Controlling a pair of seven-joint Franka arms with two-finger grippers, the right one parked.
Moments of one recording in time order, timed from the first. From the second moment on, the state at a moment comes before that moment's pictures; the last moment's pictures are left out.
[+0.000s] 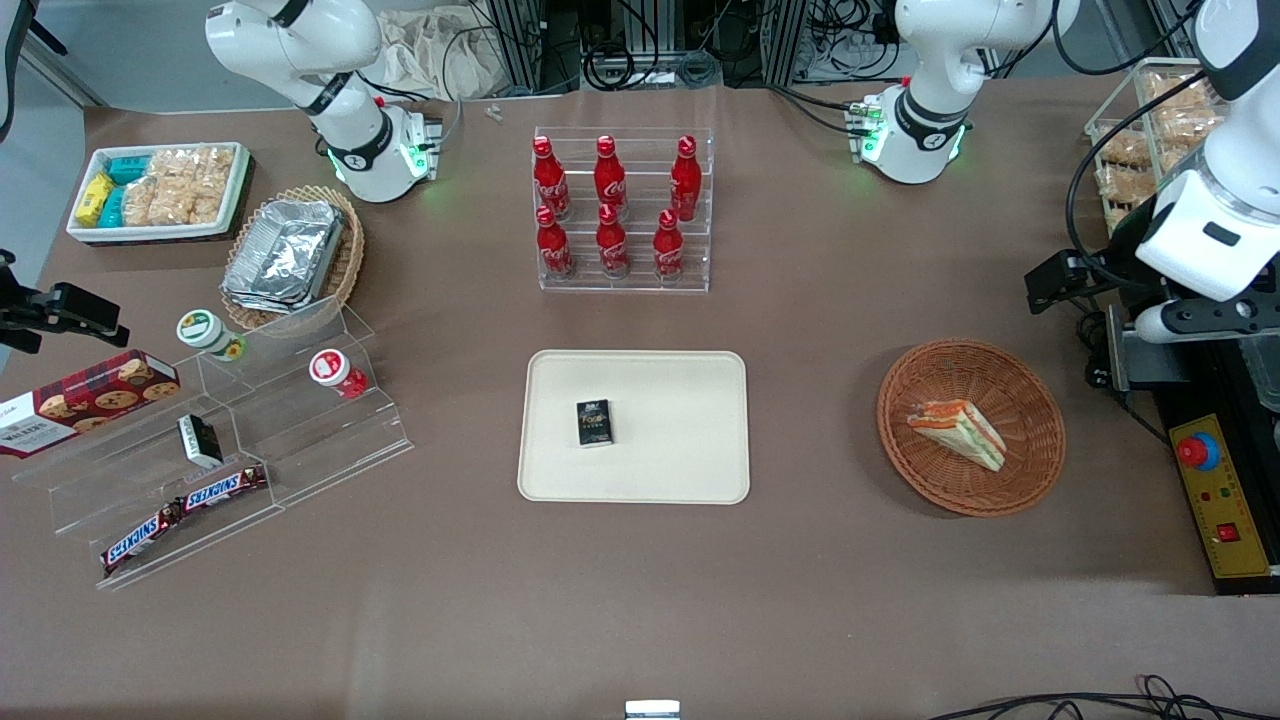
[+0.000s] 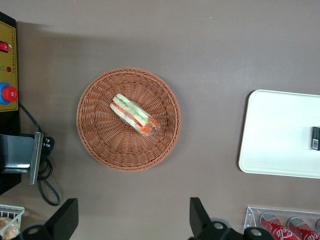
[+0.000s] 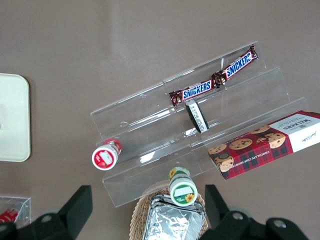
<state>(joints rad) -0.10 0.03 -0.04 -1.55 -0.01 1.62 -0.20</state>
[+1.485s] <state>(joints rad) -0.04 0.04 0.01 -1.86 -0.01 1.88 -0.52</state>
